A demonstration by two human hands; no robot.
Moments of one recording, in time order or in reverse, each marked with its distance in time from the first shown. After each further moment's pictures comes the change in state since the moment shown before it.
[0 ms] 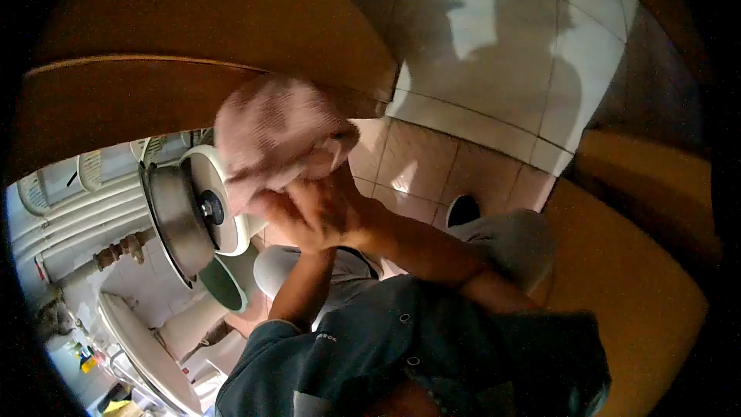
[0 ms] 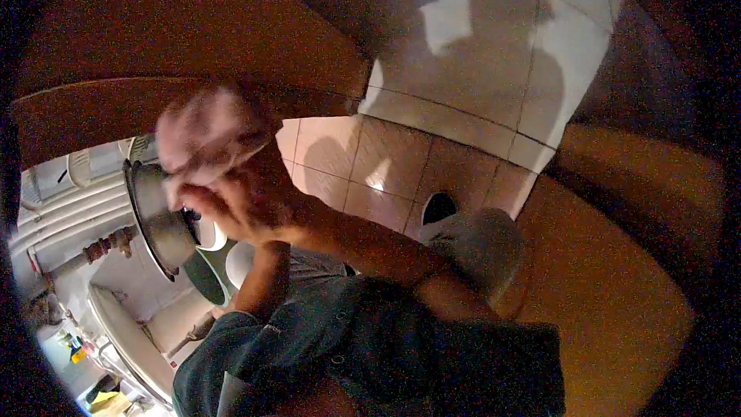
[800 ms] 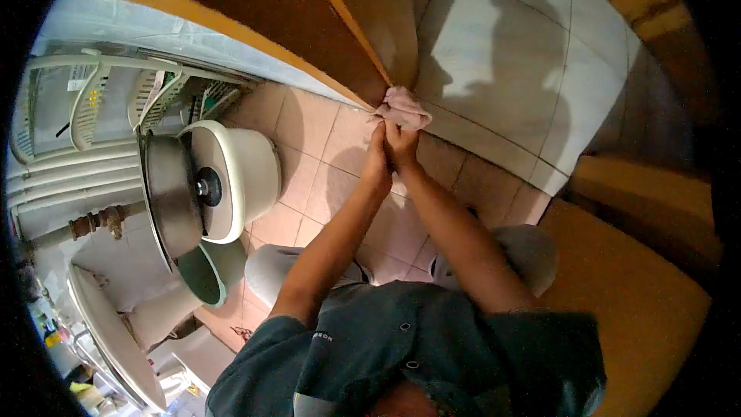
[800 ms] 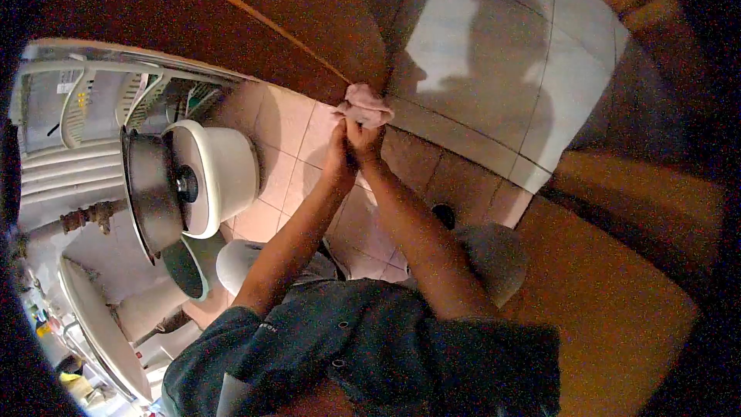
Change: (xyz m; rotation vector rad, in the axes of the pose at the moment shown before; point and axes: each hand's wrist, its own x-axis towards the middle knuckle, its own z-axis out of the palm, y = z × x) left_hand 0.055 -0.128 -0.011 -0.106 0.049 -0.633; right_hand -0.160 0.202 0.051 0.117 0.158 0.514
